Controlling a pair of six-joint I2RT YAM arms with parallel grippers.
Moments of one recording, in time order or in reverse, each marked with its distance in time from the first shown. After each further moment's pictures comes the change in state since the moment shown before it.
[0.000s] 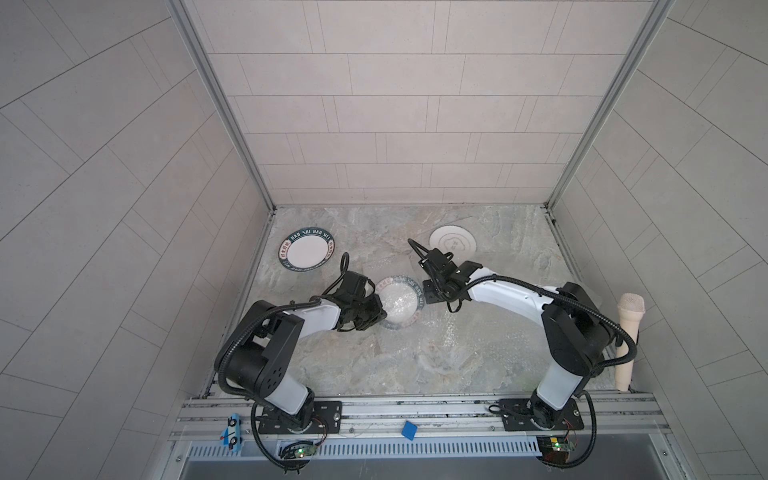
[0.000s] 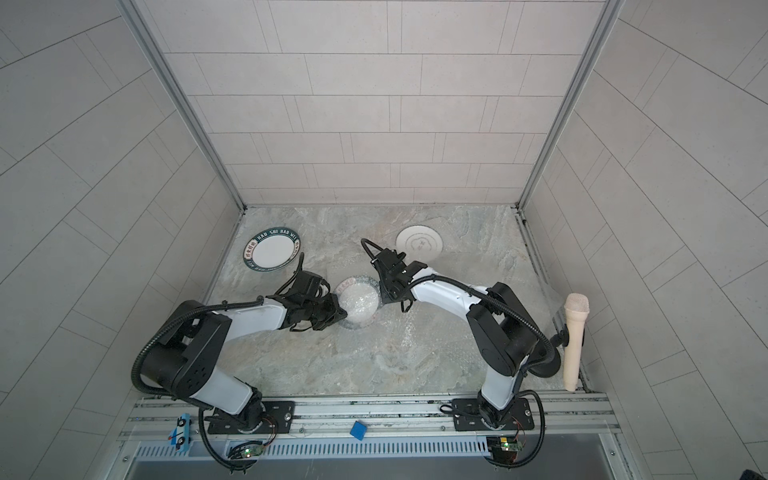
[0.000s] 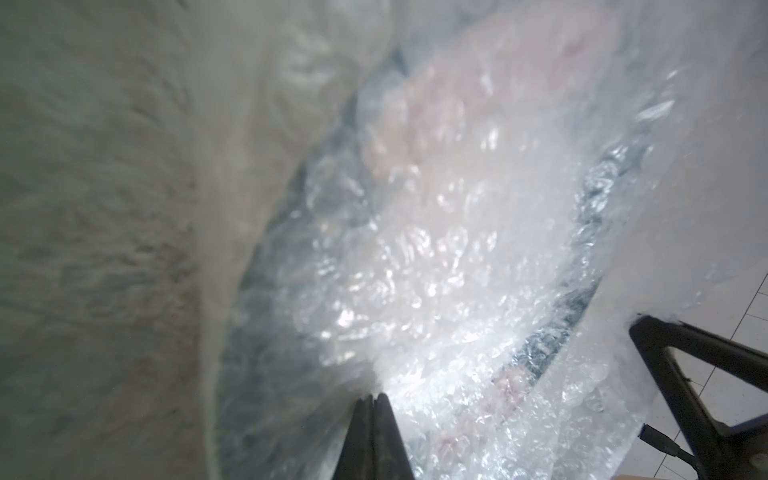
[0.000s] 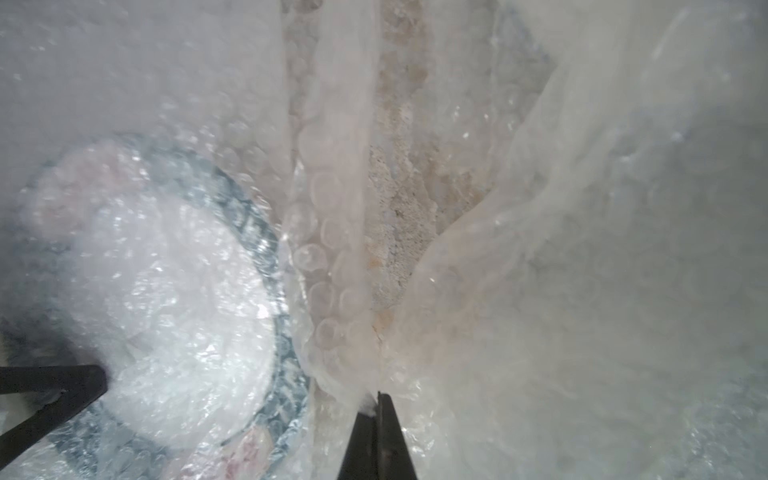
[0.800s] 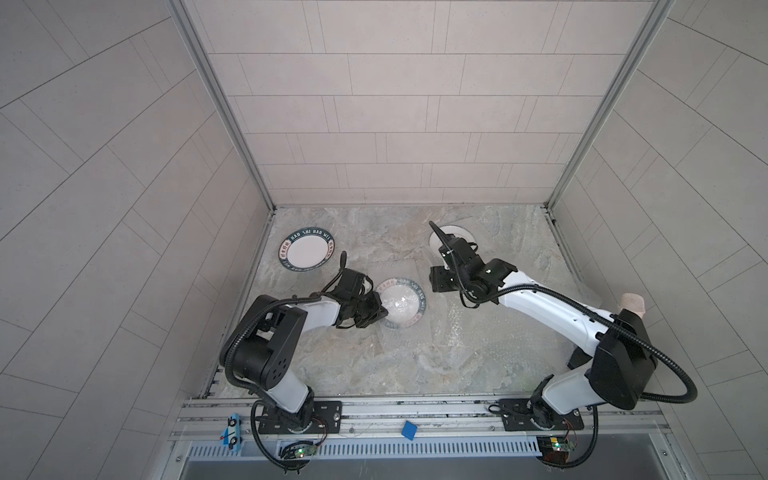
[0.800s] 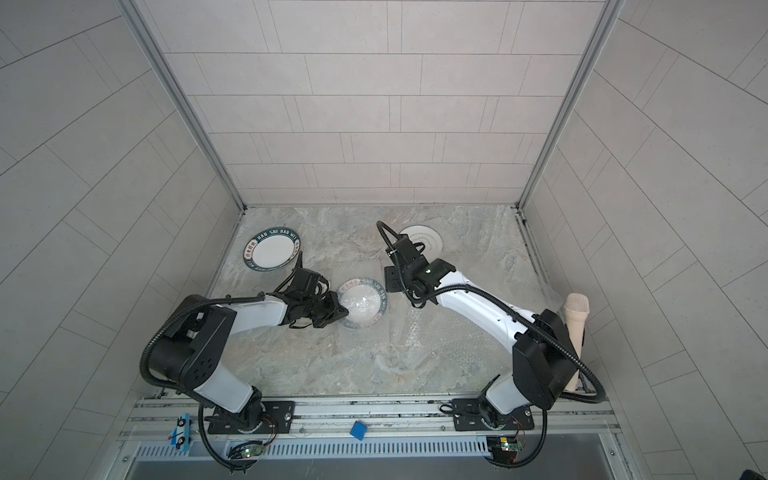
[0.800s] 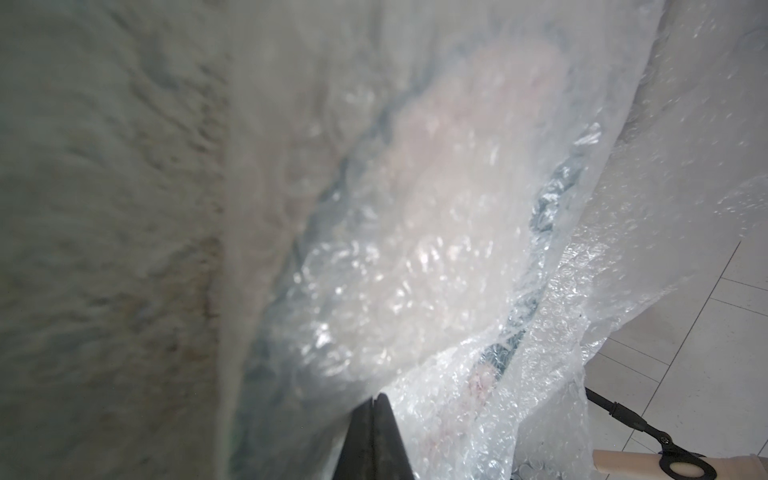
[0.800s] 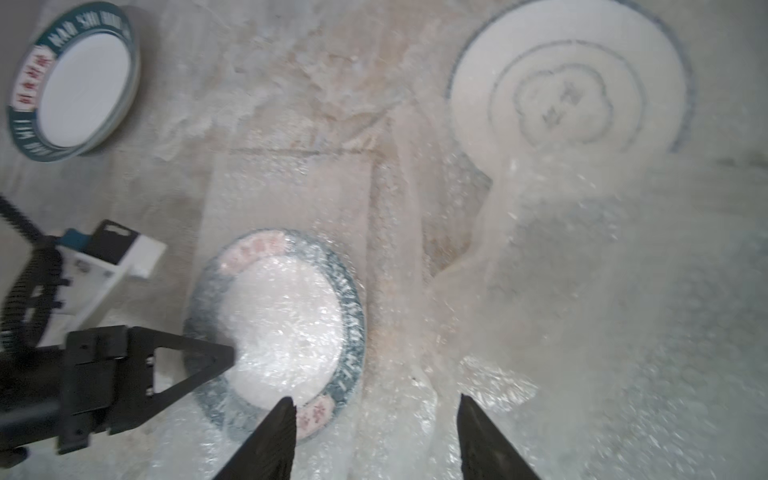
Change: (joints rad) left arm 0.024 0.047 0.021 0.042 0.090 0.019; right arm -0.023 -0.211 0.027 0.018 -0.086 -0.029
